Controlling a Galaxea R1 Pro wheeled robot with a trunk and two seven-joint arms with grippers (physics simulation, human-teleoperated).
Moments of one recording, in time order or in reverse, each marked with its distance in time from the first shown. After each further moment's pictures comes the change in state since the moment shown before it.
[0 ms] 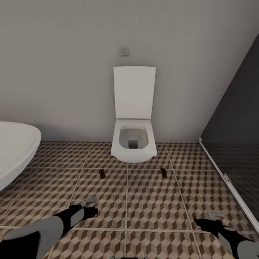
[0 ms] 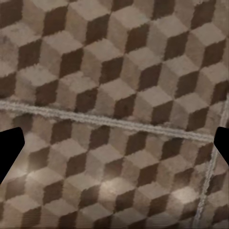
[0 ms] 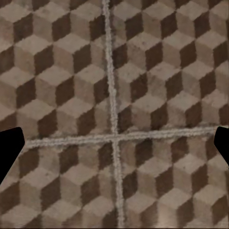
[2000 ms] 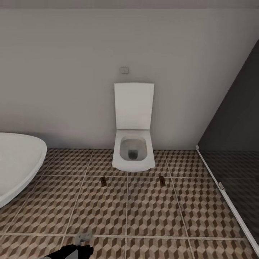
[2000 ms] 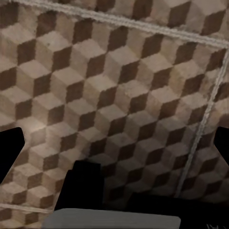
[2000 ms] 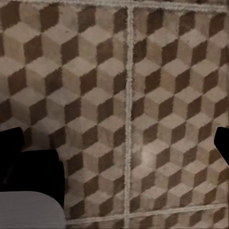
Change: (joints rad) left arm 0.249 -0.009 -0.002 0.009 0.001 -0.097 0.002; right arm 0.281 0.117 0.001 0.029 0.066 -0.057 -0.151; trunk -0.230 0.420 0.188
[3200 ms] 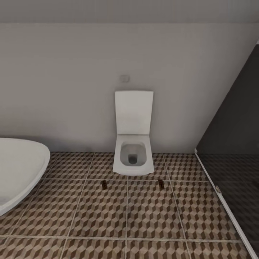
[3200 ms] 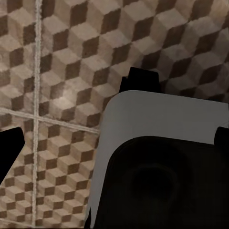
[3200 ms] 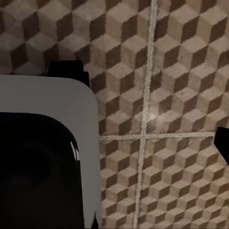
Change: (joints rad) left arm 0.257 0.056 0.003 0.007 0.000 -0.125 0.003; right arm 0.105 0.058 0.000 0.065 0.006 0.012 -0.015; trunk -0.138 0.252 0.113
